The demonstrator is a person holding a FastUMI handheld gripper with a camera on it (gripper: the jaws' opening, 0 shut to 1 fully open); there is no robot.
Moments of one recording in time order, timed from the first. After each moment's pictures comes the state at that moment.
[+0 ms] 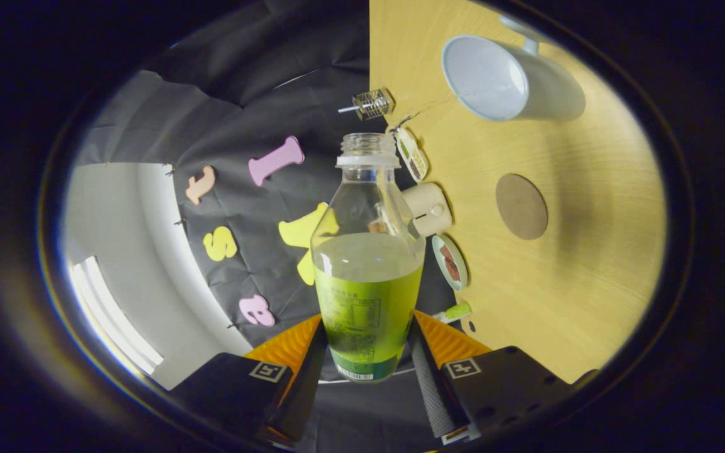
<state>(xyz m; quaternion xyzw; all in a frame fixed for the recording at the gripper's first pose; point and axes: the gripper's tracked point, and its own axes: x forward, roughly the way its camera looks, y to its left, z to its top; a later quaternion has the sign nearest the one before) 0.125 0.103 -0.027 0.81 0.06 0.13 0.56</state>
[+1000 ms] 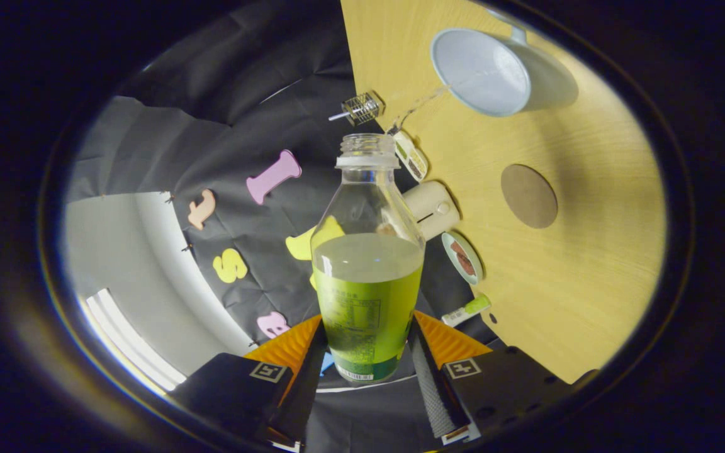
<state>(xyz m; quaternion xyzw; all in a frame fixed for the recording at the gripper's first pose) 0.134 0.086 -0.011 0.85 0.04 0.14 0.51</state>
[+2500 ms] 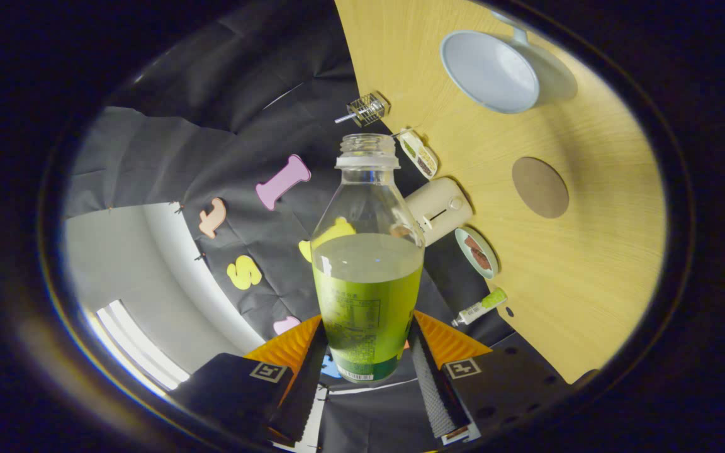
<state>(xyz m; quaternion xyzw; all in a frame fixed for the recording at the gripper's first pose) 0.130 0.077 0.009 0.85 0.02 0.15 0.50</state>
